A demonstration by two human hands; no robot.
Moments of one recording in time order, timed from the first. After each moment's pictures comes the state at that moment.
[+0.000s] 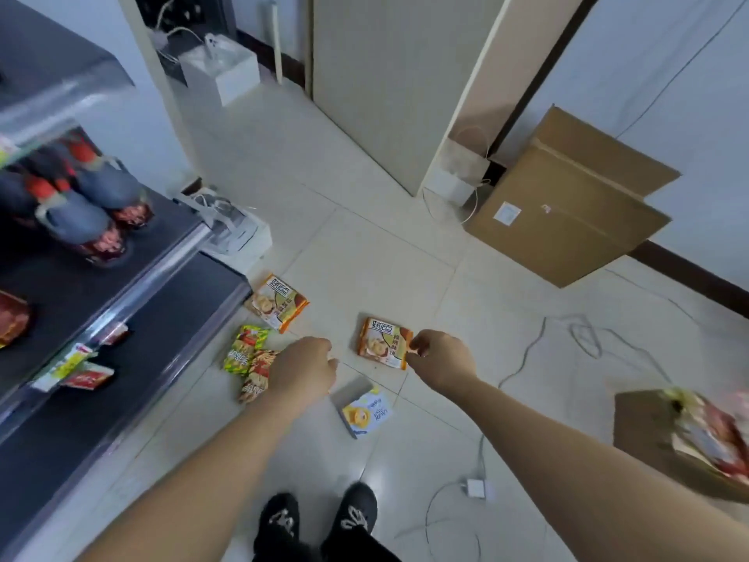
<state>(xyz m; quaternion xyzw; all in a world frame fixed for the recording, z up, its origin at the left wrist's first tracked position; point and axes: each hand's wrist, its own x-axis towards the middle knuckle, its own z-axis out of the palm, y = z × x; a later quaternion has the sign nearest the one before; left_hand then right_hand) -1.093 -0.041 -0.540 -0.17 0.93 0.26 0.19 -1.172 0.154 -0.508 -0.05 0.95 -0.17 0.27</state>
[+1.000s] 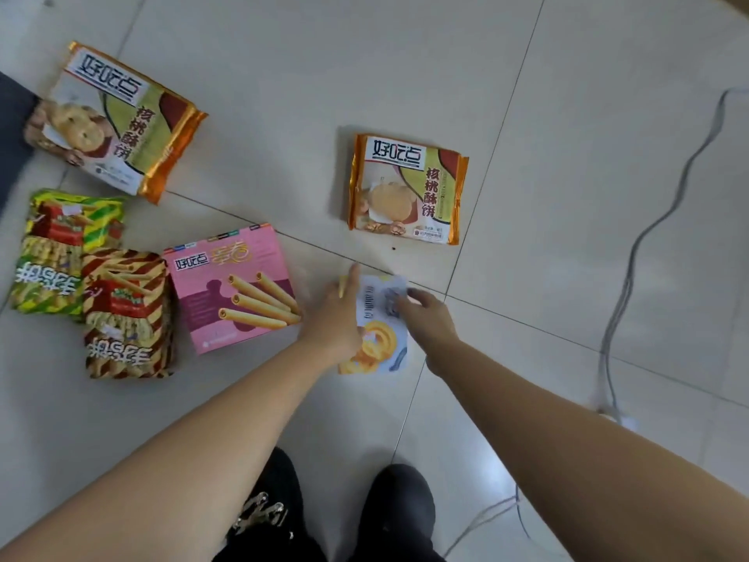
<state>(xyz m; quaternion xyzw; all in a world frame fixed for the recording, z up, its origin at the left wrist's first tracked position) -1.172 0.039 -1.127 -0.08 0.87 0.29 0.39 -1.198 0.180 -1.099 0.36 0.75 -0.42 0.37</state>
